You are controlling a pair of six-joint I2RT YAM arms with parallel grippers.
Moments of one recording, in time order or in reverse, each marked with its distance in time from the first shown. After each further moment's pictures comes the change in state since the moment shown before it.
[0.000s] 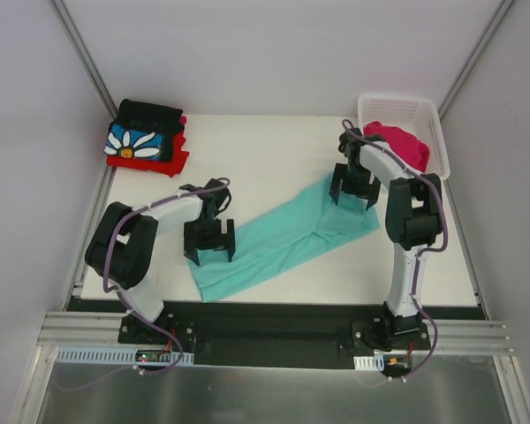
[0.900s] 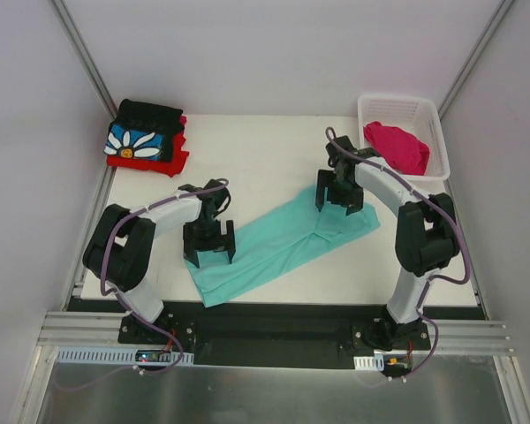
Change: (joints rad) left arm -0.005 -0.025 -0.003 -0.041 0.017 -0.033; right arm 0.150 -0.264 -0.221 0.108 -0.088 -0.034
